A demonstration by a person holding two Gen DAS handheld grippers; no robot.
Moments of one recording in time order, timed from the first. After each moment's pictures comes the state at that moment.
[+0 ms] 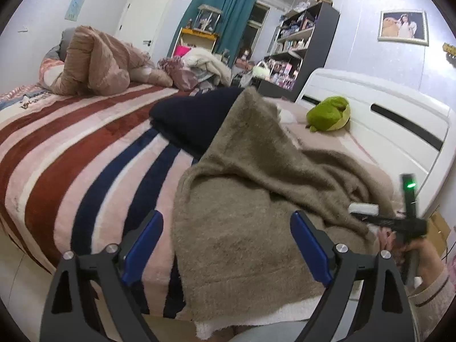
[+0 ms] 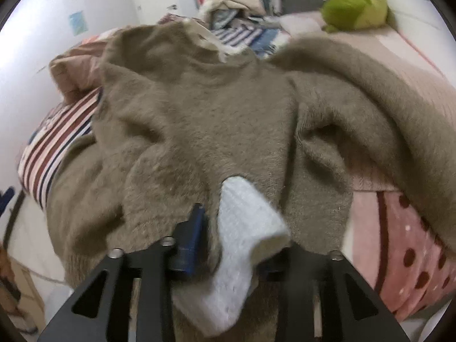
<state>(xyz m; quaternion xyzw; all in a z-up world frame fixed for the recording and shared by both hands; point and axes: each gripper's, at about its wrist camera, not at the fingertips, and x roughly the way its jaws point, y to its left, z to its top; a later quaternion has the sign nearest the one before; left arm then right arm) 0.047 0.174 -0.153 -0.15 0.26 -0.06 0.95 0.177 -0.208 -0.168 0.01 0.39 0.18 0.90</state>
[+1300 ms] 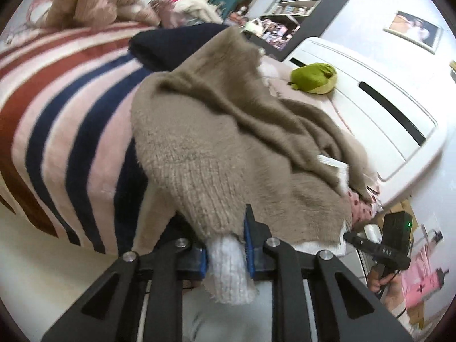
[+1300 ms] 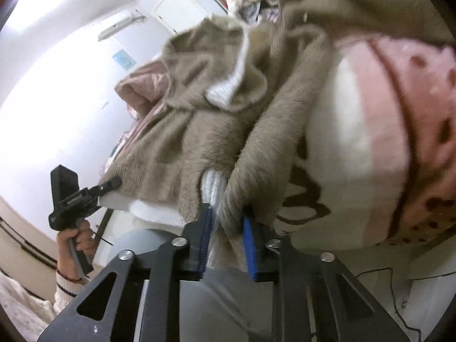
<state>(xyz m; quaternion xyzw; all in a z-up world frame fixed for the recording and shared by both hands) 0.027 0.130 -0.179 -0.22 0.36 -0.14 0.90 0.062 -0.294 -0.228 0.20 0.38 0.34 0.84</state>
